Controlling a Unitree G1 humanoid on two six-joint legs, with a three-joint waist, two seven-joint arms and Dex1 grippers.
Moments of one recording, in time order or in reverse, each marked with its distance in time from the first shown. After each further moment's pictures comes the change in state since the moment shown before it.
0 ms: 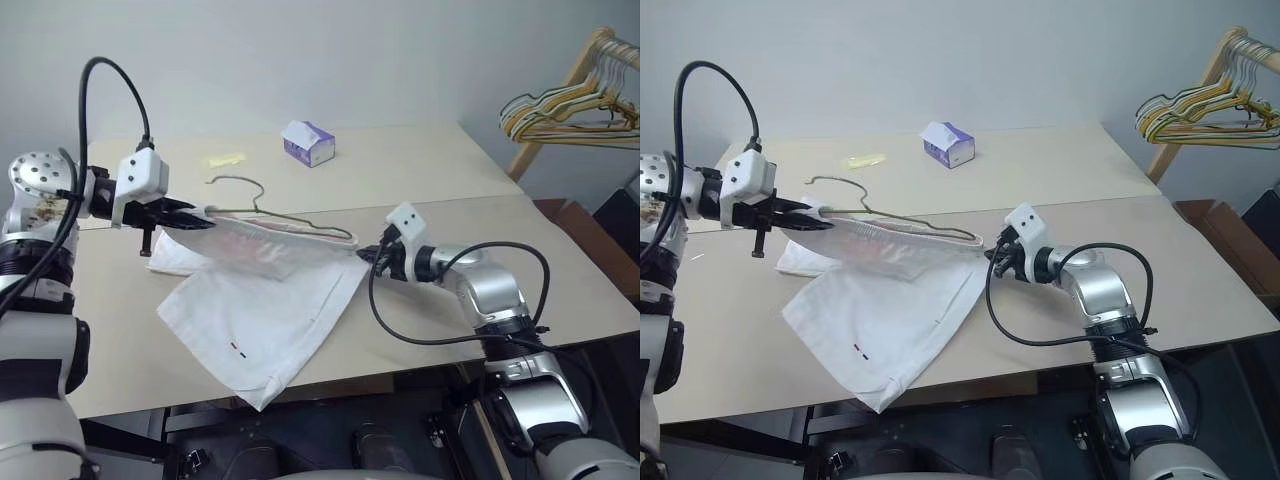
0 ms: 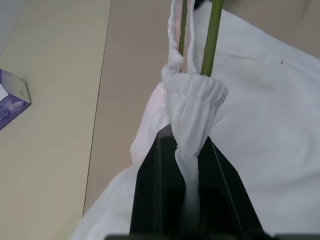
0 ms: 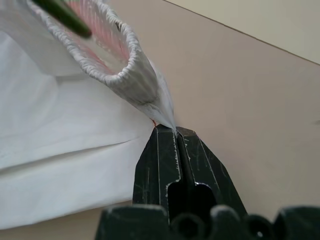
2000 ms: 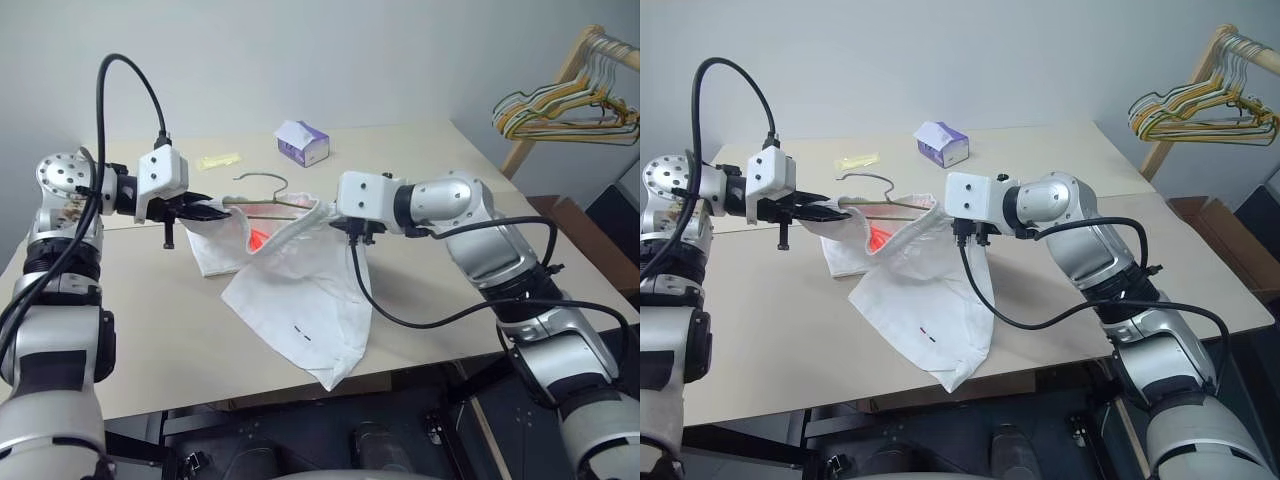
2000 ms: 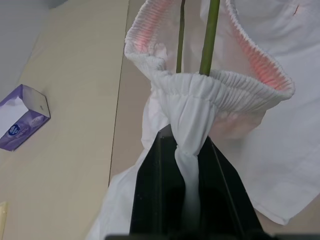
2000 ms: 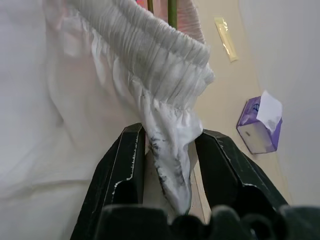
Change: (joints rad) left arm -0.017 -0.119 0.163 0.020 0.145 -0.037 0.059; right arm -0.303 -0.131 0.301 -0.152 -0.318 -0.277 0.211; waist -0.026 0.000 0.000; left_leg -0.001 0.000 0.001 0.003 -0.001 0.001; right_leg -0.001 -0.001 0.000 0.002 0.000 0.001
